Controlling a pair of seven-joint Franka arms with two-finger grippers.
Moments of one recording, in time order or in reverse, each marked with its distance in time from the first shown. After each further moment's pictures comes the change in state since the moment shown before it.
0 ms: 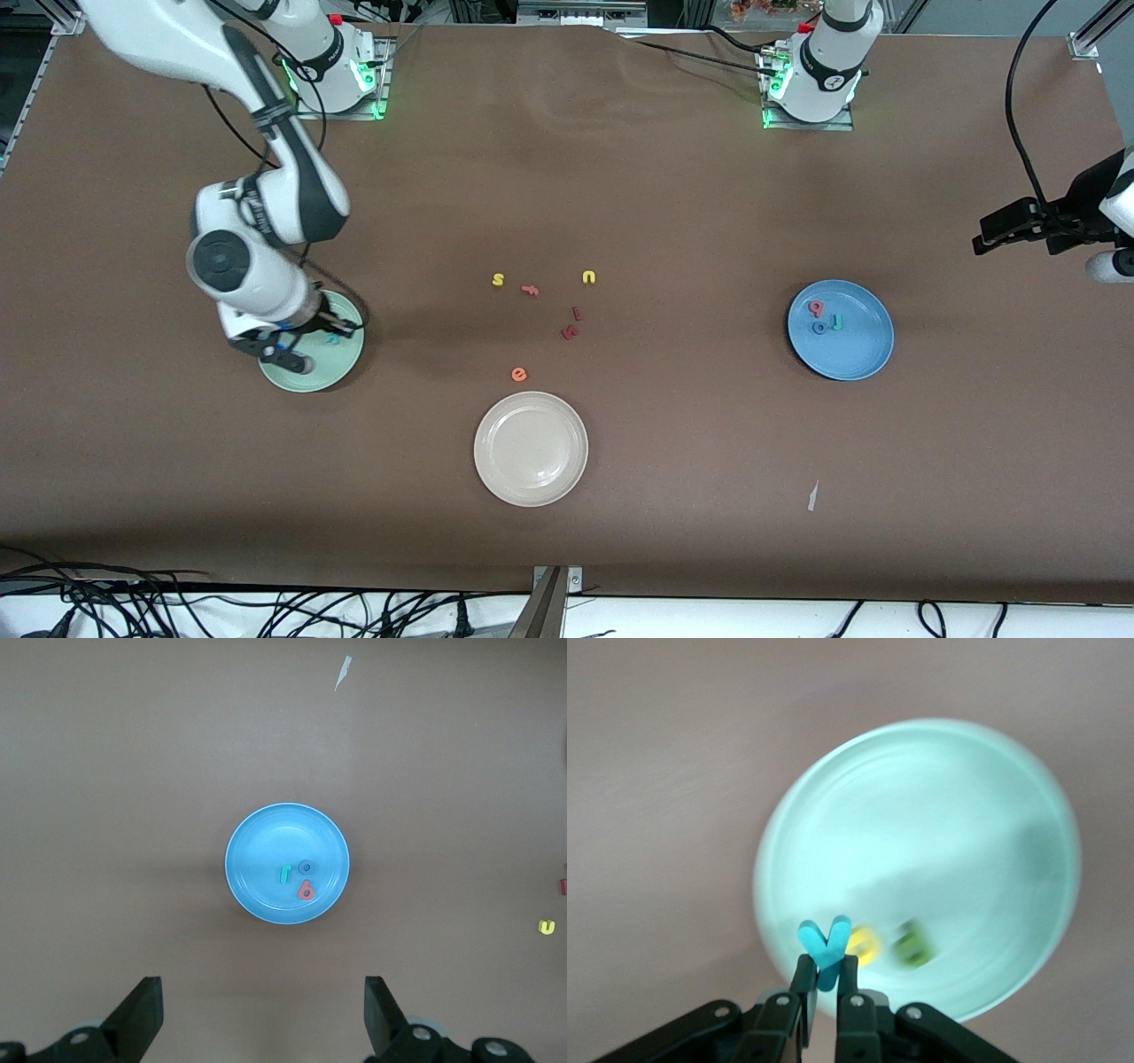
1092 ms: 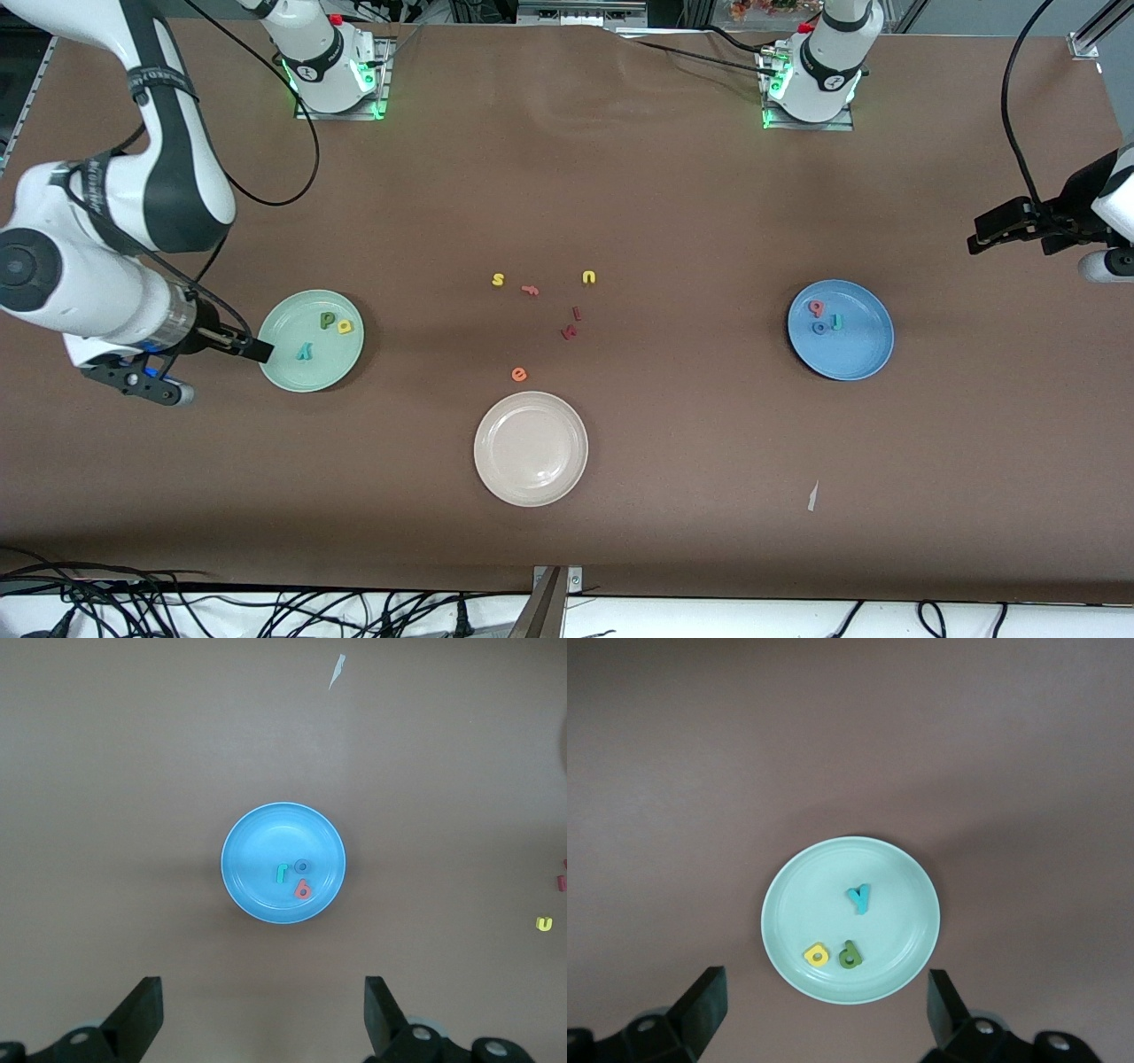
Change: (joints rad) left arm -0.001 0.000 -0.008 0.000 0.000 -0.001 0.000; right arm -0.060 0.002 0.012 0.463 0.000 -0.453 -0.135
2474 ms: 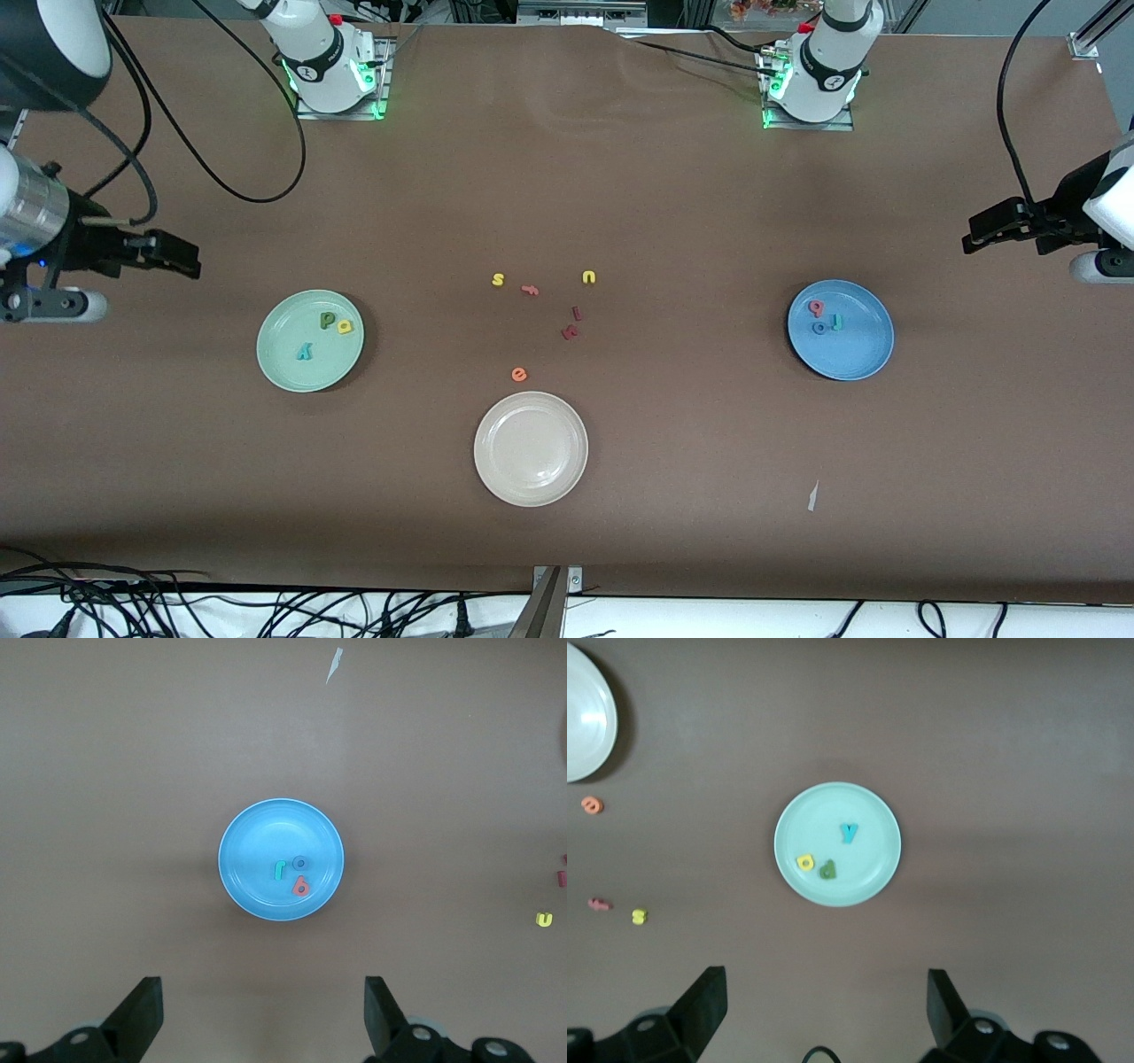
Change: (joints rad) left arm -0.002 0.000 -0.004 -0.008 0.000 -0.001 0.000; right arm 0.000 -0.155 0.003 0.208 0.033 -0.392 -0.338
